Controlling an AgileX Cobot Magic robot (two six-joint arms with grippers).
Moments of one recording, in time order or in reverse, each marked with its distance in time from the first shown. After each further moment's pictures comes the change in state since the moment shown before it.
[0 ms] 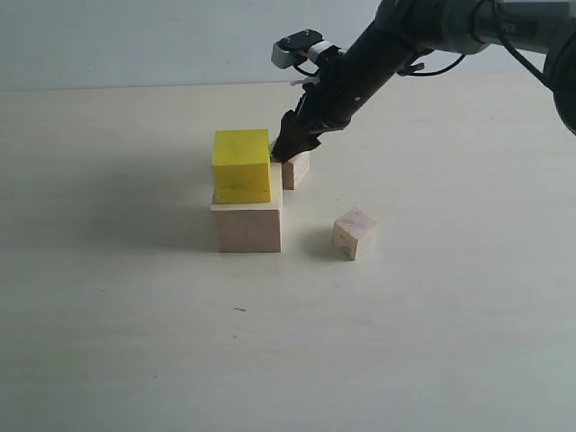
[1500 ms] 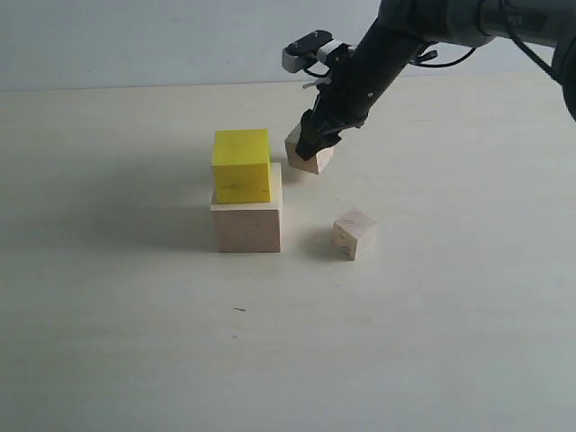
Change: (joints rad) left arm 0.000 0.000 0.000 0.010 0.000 0.004; right arm -0.004 -0.028 0.000 -0.184 0.002 0.101
